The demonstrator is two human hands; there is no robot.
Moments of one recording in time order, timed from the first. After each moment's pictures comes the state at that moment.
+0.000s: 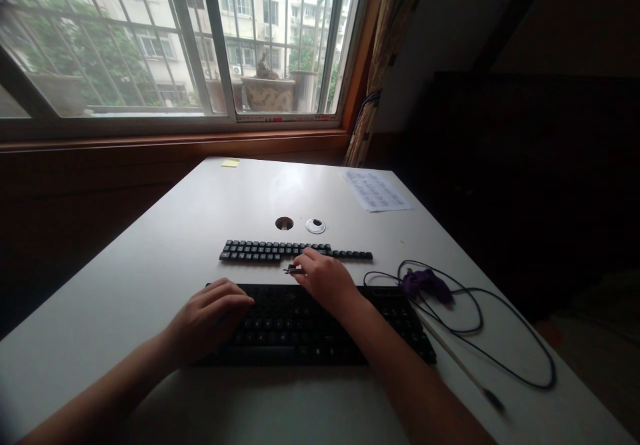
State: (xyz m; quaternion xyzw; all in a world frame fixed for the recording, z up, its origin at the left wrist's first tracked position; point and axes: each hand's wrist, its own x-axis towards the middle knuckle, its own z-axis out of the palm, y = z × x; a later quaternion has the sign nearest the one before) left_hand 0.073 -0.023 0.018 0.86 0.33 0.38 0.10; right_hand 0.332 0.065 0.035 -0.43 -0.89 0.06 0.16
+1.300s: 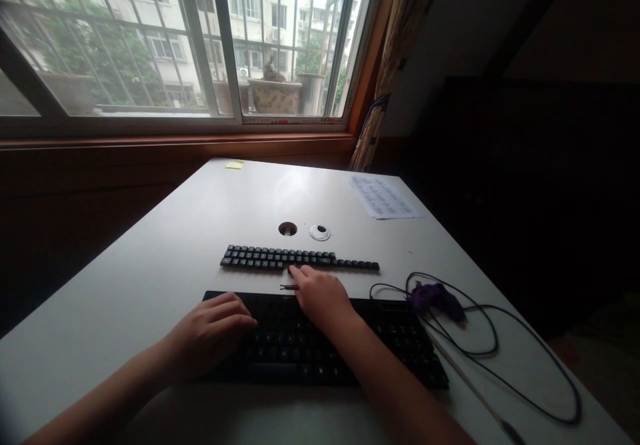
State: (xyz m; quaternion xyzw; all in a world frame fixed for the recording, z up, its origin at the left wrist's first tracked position) left_hand 0.073 -0.021 0.017 0.89 0.32 0.31 0.10; right_hand 0.315 0.062 0.020 -0.49 -0.87 0.01 0.01
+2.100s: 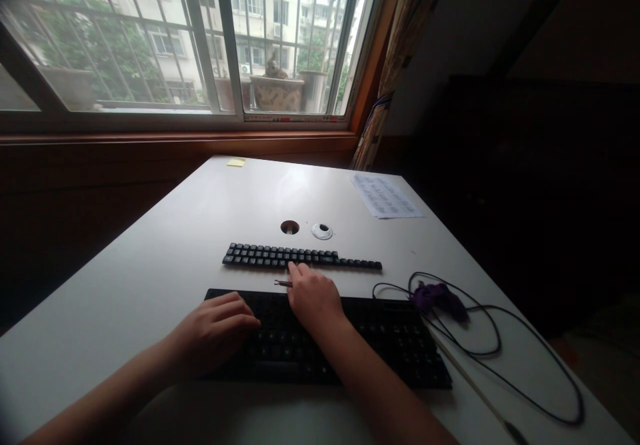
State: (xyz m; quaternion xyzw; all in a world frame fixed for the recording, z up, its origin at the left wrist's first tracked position) left_hand 0.073 -0.021 0.015 0.90 0.32 0.29 0.10; right_hand 0.292 0.052 0.014 -0.53 -0.85 -0.01 0.03
